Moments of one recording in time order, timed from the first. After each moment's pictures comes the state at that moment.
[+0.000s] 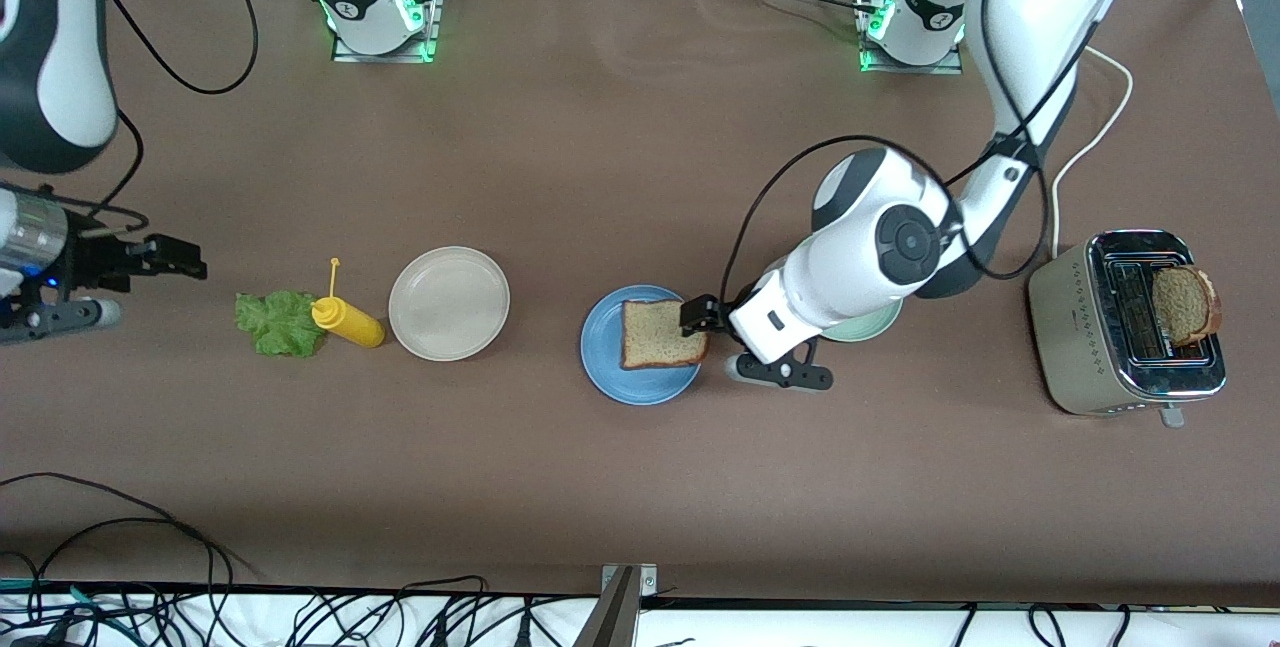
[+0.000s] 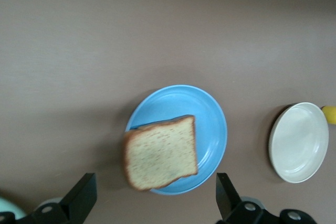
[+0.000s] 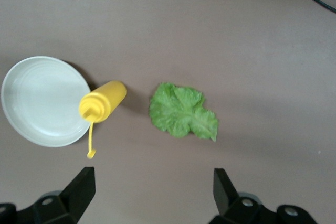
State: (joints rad) left arm -0.06 0.71 -0.55 -1.34 0.00 2.16 -0.40; right arm 0.09 0.34 -0.18 -1.50 0.06 1.74 -0.28
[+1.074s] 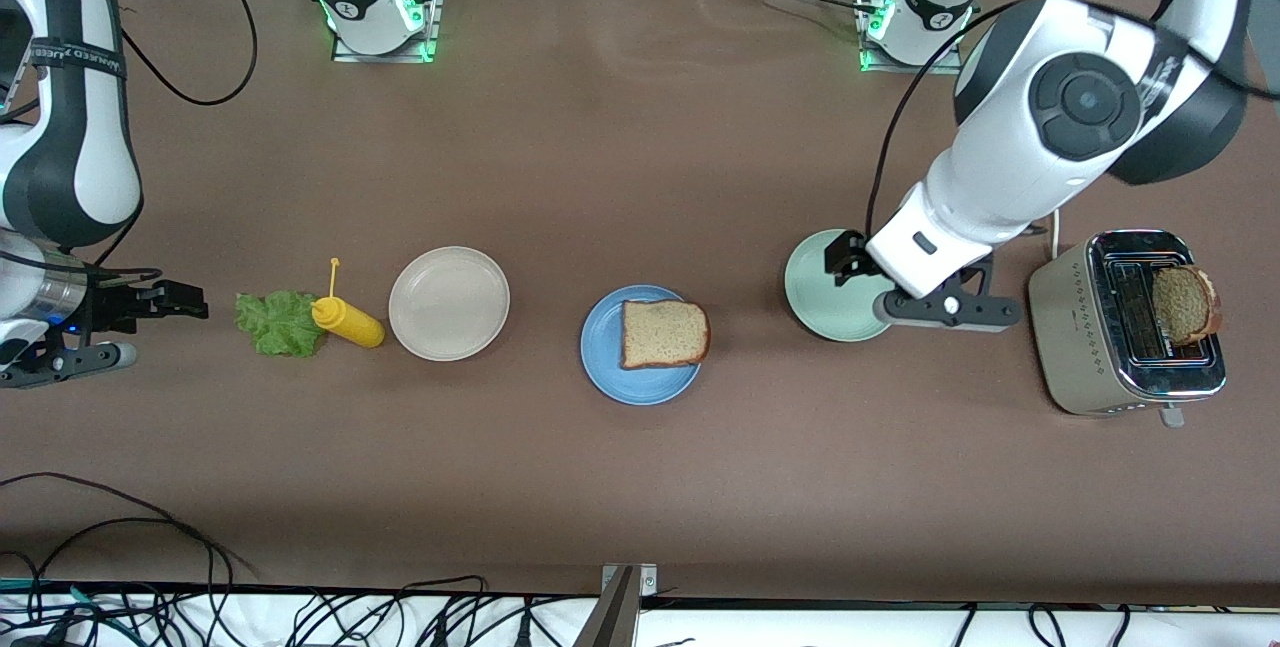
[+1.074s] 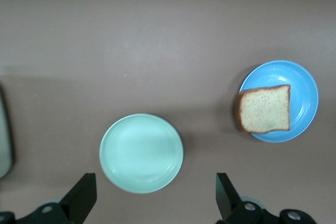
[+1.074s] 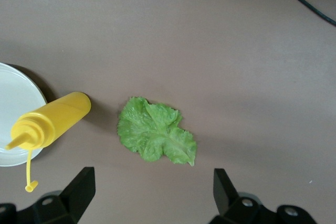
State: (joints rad) left arm -0.02 0.39 -0.42 -1.34 0.12 1.70 -0.38; right arm 0.04 0.46 -0.19 -1.50 0.06 1.87 -0.38
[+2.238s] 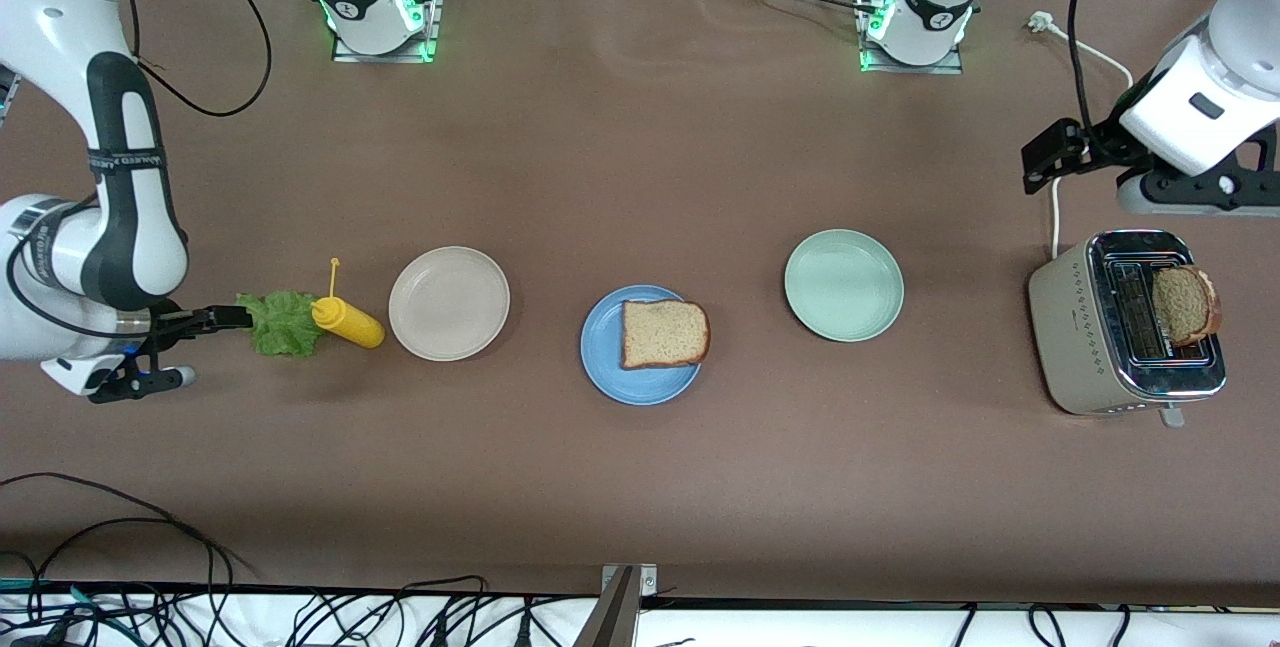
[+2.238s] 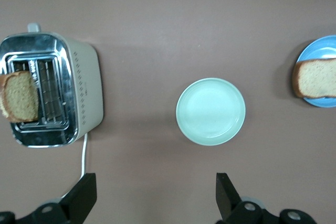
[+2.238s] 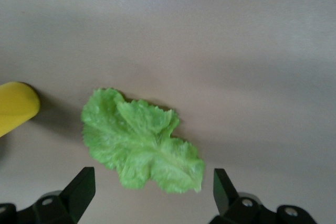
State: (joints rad) left arm 0.01 0.09 -0.16 -1.44 0.04 1.49 -0.13; right arm -0.02 0.67 -0.18 -1.50 0.13 1.94 -0.44
